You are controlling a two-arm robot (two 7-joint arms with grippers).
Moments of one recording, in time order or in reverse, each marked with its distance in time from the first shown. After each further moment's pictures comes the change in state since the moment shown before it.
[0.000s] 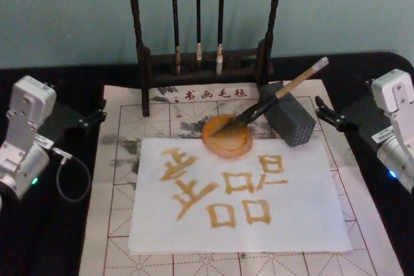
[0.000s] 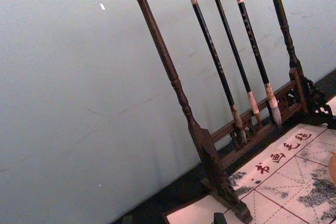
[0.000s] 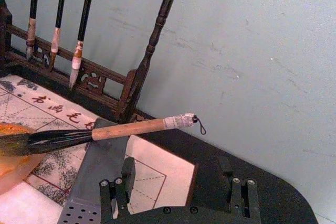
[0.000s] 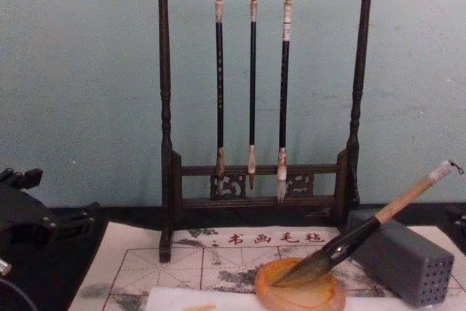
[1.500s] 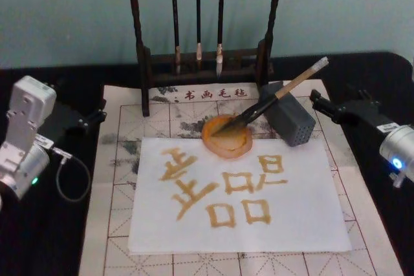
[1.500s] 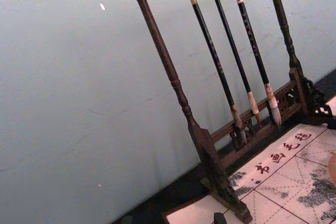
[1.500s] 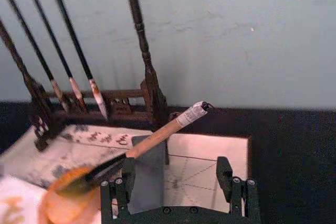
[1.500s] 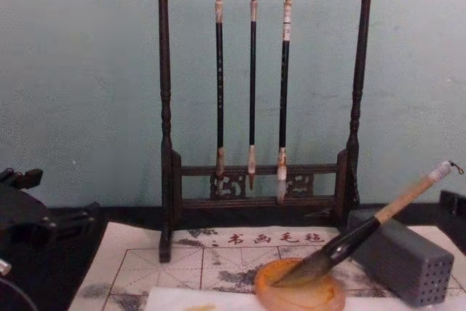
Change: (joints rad) left arm 0.000 0.000 0.000 0.000 0.000 0.000 0.000; right arm -0.044 -0.095 0.190 -0.051 0.409 0.242 0.230
